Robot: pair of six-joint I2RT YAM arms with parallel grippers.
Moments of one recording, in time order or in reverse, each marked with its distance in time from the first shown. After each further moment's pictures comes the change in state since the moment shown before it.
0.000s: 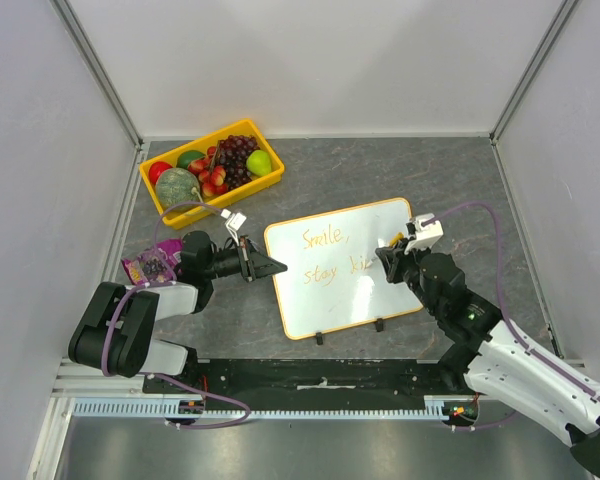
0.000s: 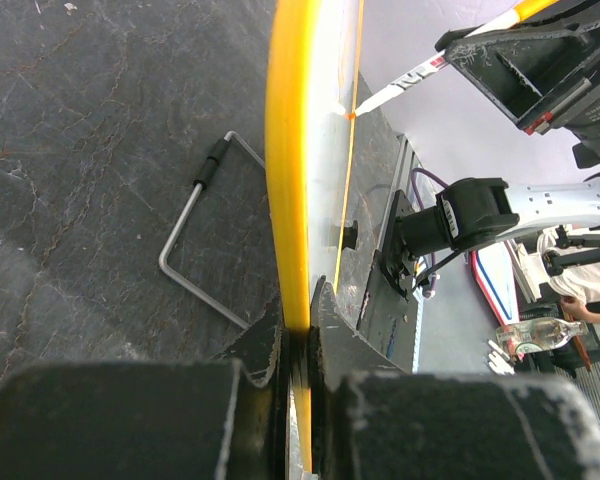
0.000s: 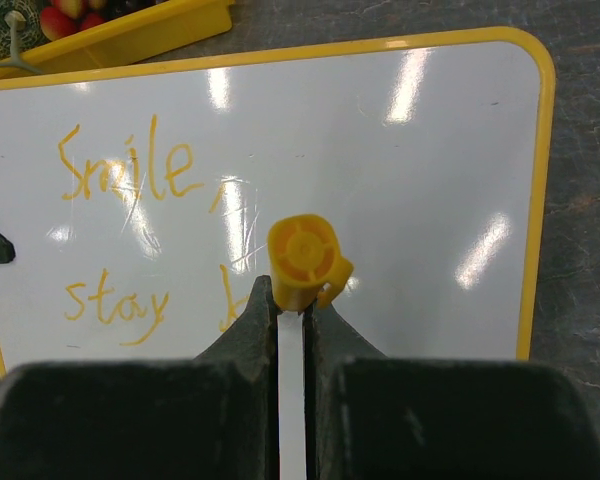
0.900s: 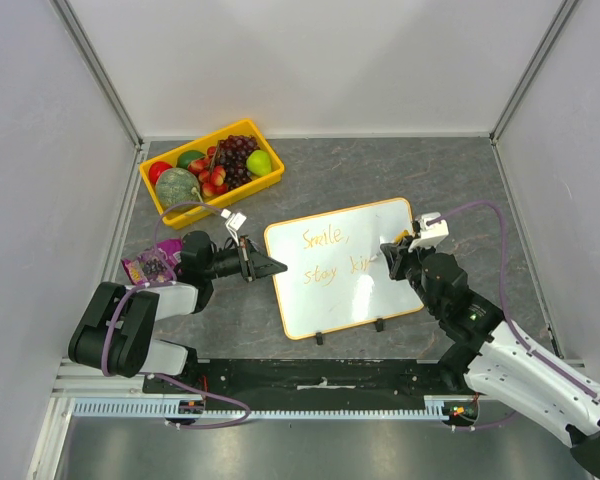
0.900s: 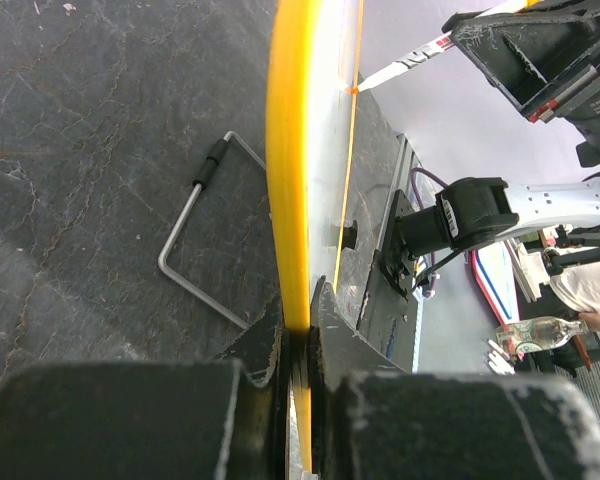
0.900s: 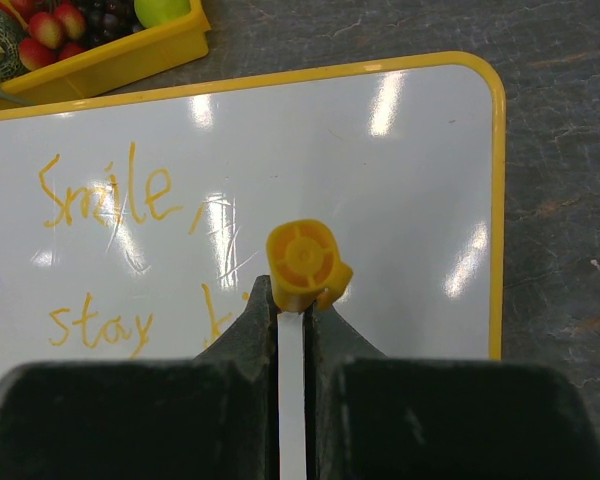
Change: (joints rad) left arm 0.000 0.000 0.000 0.002 0.000 0.000; right arm 0.000 -0.010 0.010 0.012 0.073 -0.006
